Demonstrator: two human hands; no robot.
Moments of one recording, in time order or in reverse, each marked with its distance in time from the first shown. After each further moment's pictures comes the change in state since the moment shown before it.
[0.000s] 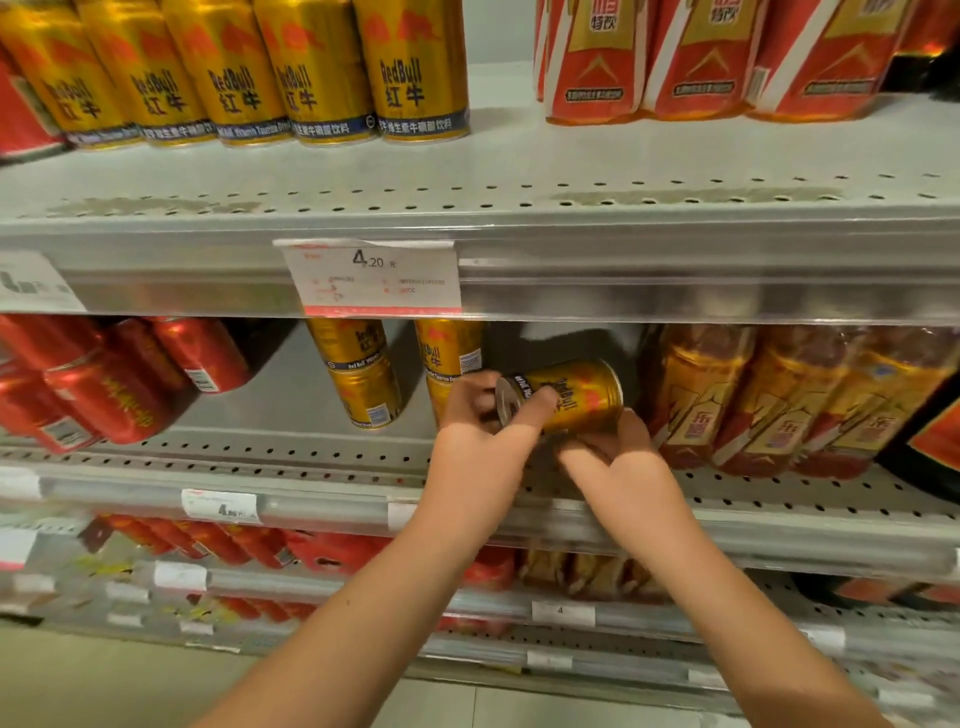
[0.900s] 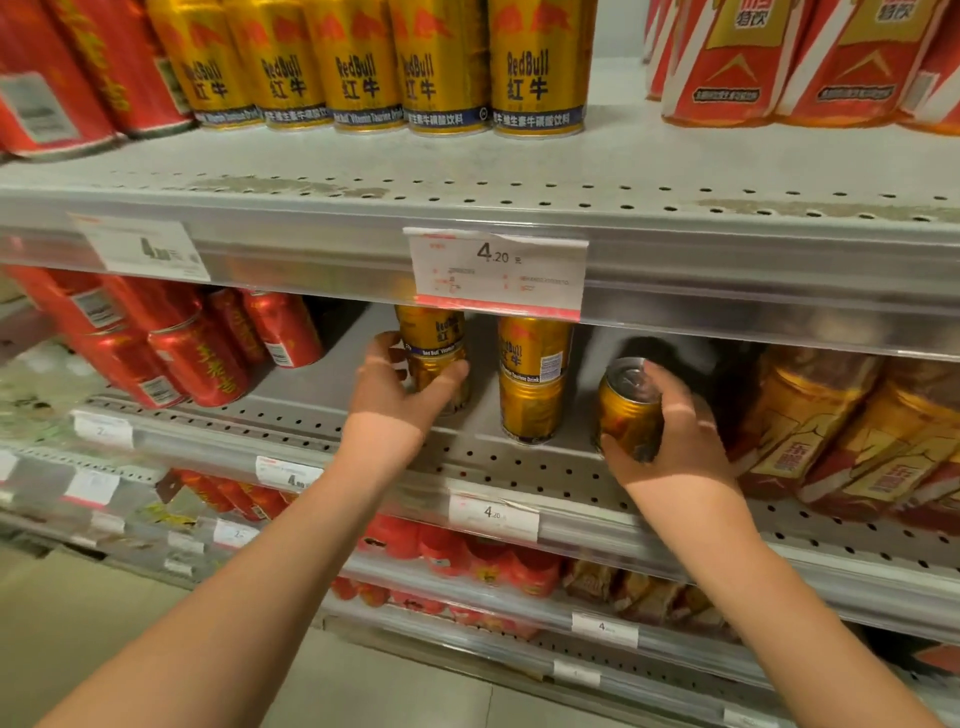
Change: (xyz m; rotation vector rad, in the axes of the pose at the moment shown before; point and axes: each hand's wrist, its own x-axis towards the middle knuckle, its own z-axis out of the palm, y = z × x) left_hand 0.069 -0.022 -0.126 0.413 0.213 0.127; right_hand 0.023 -0.020 0.013 -0.584 0.095 -0.189
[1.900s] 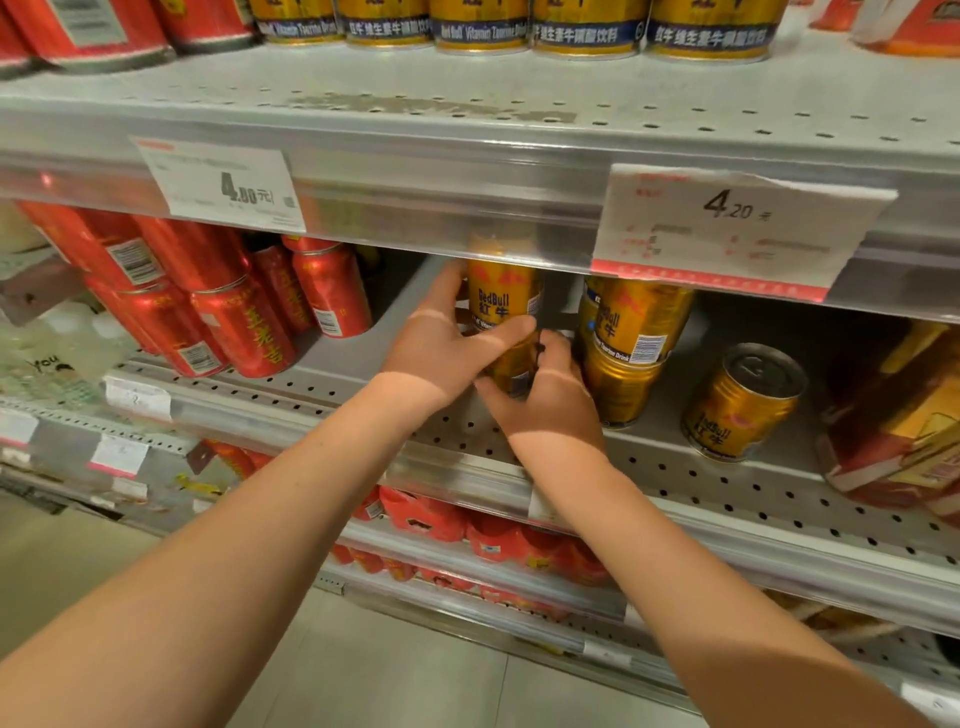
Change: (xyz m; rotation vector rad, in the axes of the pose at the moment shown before) left_hand 0.042 -0.007 -0.040 -0.025 -0.183 0.170; right_hand 0.017 -0.121 0.148 0.105 -0.078 -0.039
